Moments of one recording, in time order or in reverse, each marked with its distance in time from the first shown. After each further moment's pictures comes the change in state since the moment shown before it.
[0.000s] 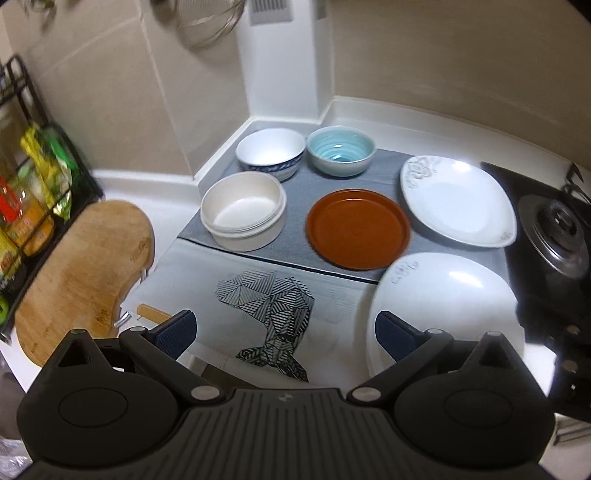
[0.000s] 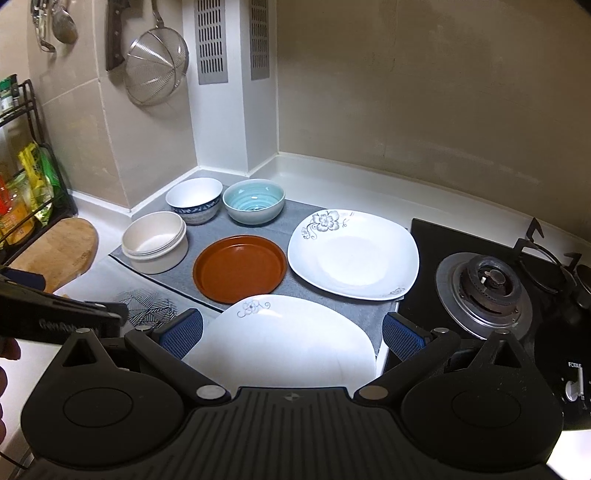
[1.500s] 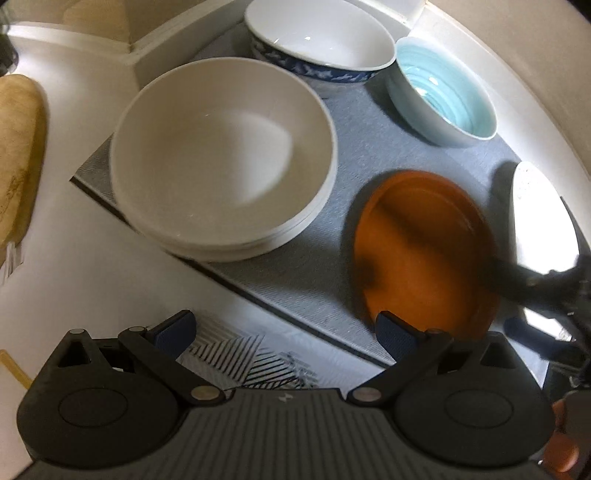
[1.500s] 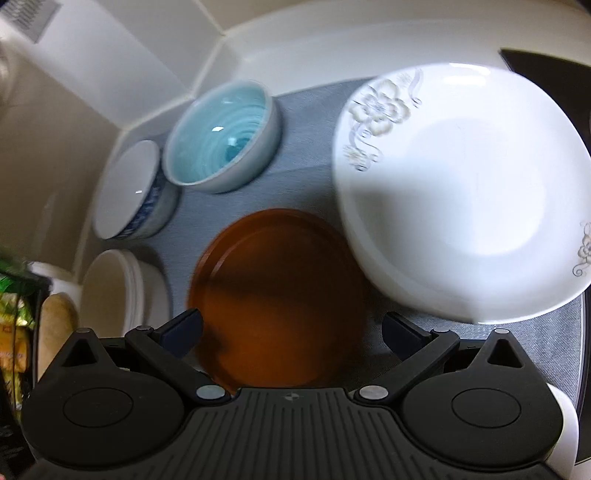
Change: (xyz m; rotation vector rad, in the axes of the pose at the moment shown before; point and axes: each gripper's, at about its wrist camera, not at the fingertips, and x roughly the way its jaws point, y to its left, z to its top) left arm 0.231 0.044 0.083 -0.265 0.422 -0.185; right arm 0.267 -0.004 0.070 0.493 0.462 0.148
